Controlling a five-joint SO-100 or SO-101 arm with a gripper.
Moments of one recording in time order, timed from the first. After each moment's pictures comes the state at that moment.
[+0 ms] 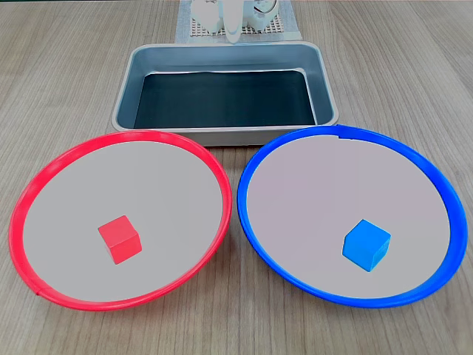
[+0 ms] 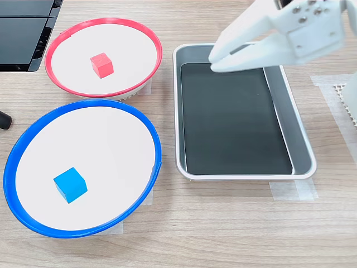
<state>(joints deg) 1.8 169.6 160.8 42.5 -0.2</state>
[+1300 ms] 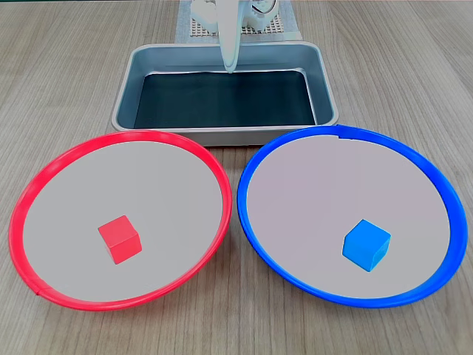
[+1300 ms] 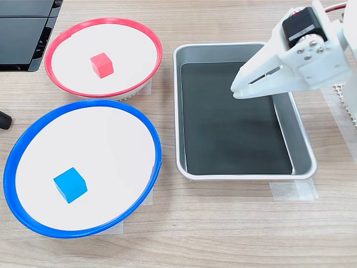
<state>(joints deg) 5.3 189.3 173.2 57.1 1.8</state>
